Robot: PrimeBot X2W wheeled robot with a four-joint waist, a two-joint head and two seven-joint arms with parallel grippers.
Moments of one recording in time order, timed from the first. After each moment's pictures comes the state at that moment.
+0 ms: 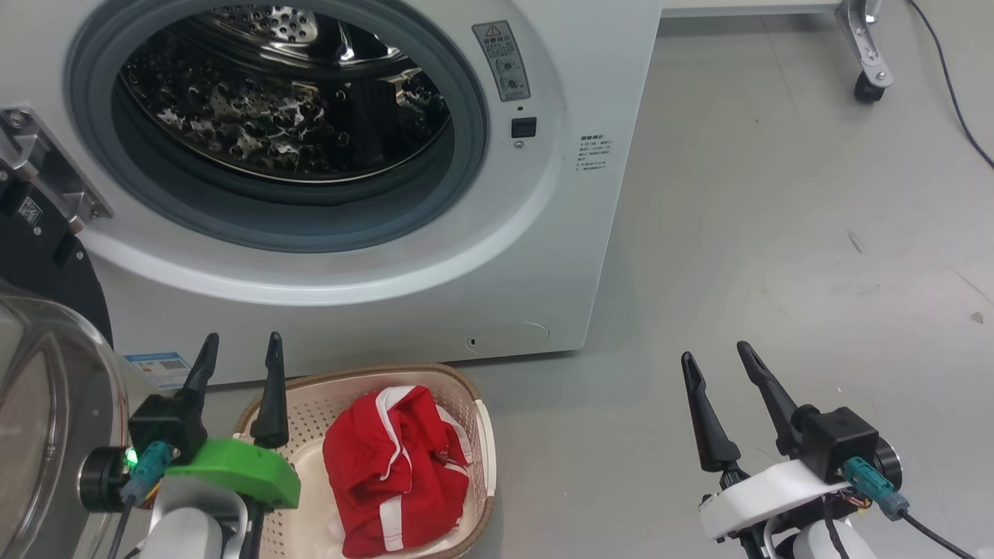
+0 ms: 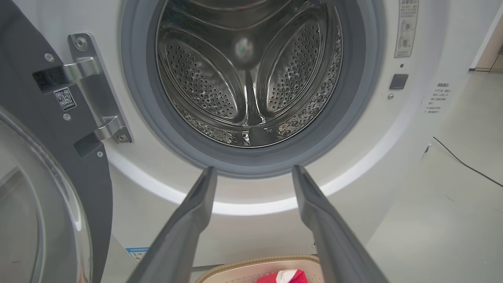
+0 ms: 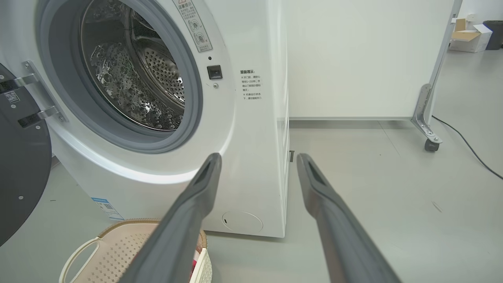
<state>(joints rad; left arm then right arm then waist) -0.21 0.05 -0.10 0.40 -0.29 -0.03 -0.26 -0.01 -0.05 0.23 0.17 0.27 0.04 -0.26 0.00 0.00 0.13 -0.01</state>
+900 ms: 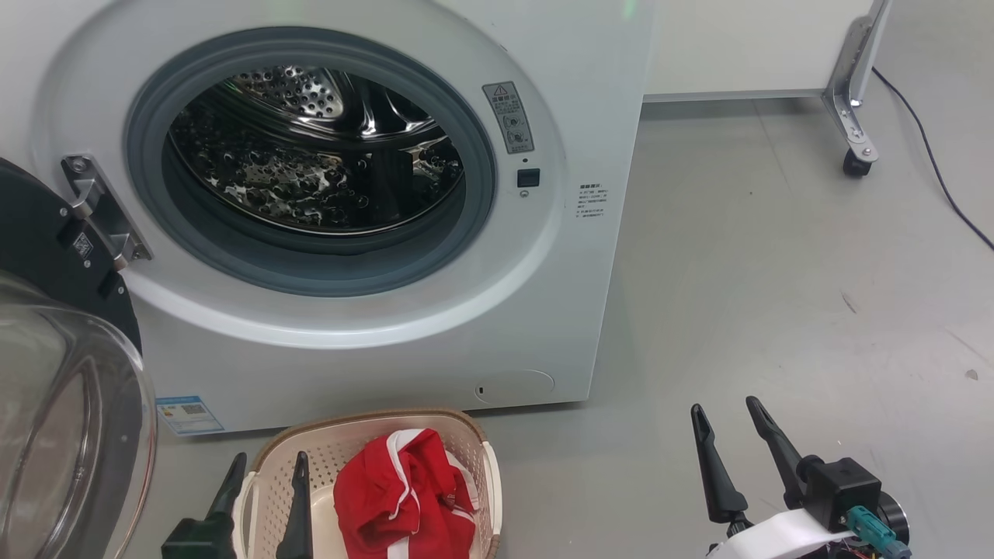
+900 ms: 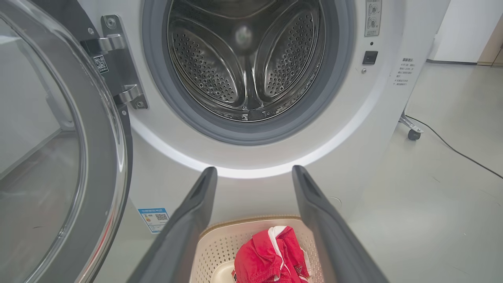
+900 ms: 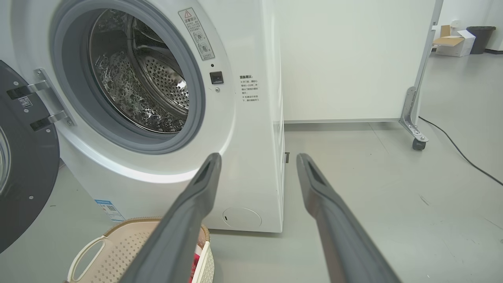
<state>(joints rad) 0.11 0.05 -0.16 0.22 -0.29 0.03 -0.26 0.11 -0.04 0.23 0.16 0.28 0.01 -0.26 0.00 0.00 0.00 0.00</state>
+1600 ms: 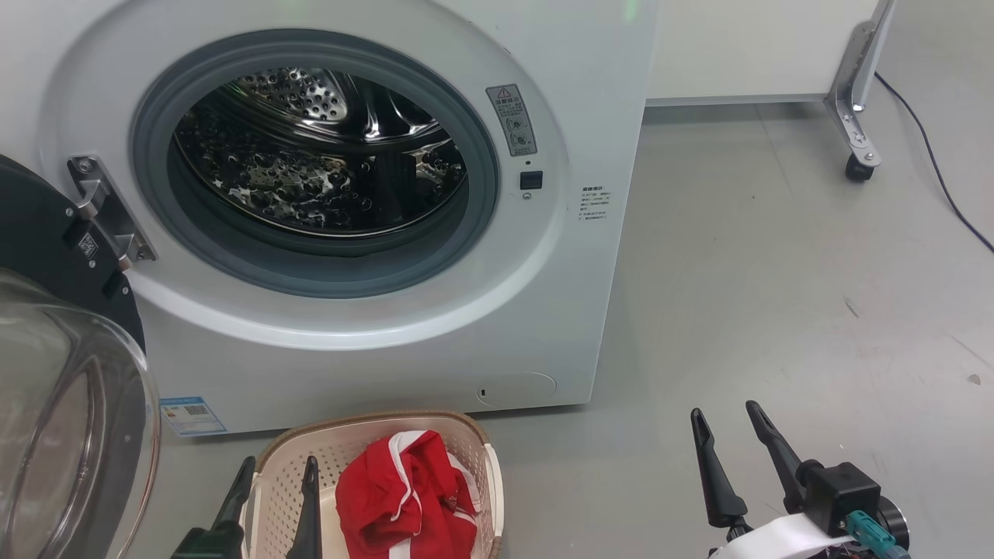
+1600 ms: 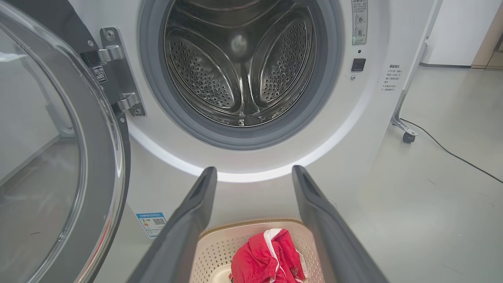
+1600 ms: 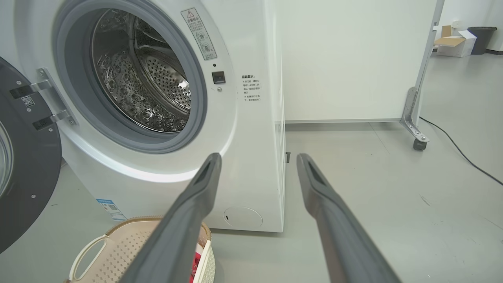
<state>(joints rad) 0.15 0.05 -0.18 0.15 -0.28 0.06 -0.25 0.12 -0.04 0.23 0.15 0.28 0.01 -0.26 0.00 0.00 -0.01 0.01</state>
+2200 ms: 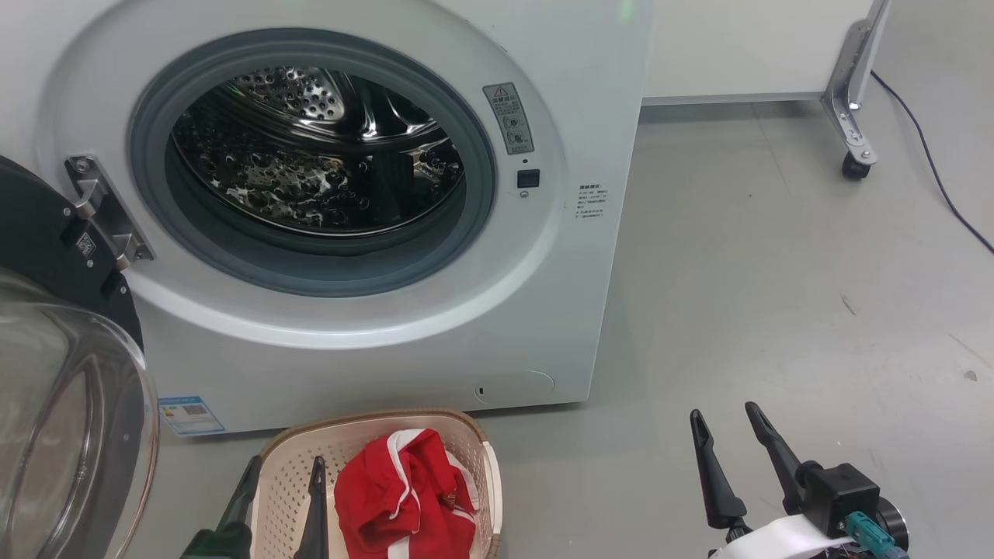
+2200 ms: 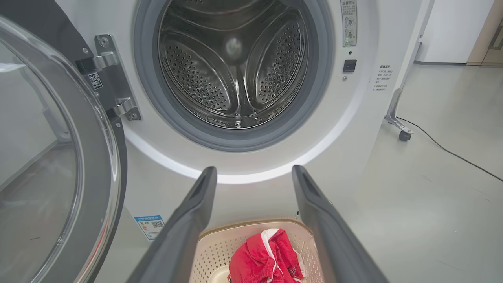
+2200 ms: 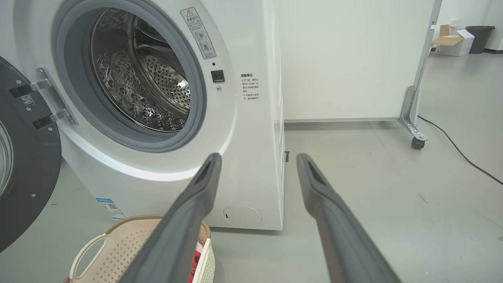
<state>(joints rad) 0.17 0.05 -0.20 0.11 -0.26 0.07 -0.23 0.12 -0.04 0.23 0.15 0.28 0.01 -0.26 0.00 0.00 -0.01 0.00</state>
